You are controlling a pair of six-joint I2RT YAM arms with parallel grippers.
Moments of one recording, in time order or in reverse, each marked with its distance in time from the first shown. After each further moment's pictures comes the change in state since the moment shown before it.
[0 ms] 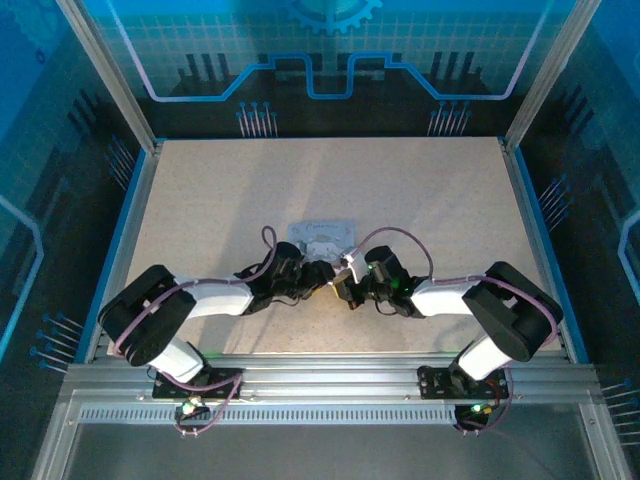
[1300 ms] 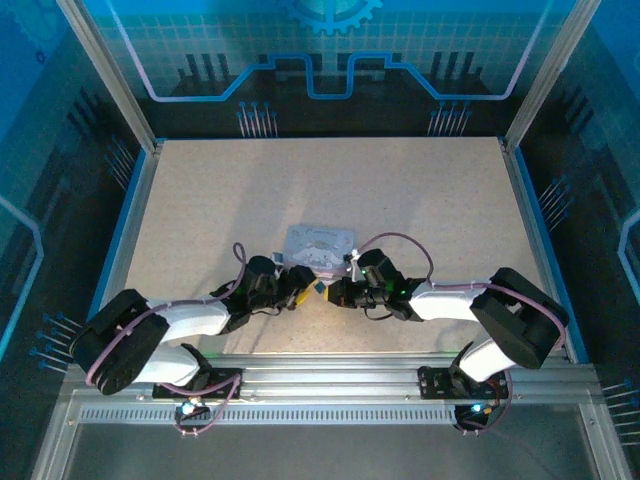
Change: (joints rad) left arm 0.044 -0.168 -0.215 0.134 0.010 -0.211; right arm 0.079 -0.055 0.020 -0.069 -0.039 0.686
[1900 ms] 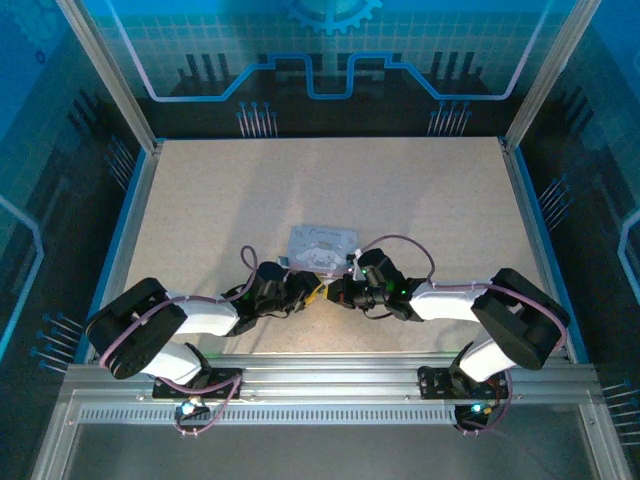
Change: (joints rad) left arm -0.071 0.097 -0.002 0.123 -0.090 -0.079; right arm 0.000 -0.007 0.000 0.011 -0.010 0.153
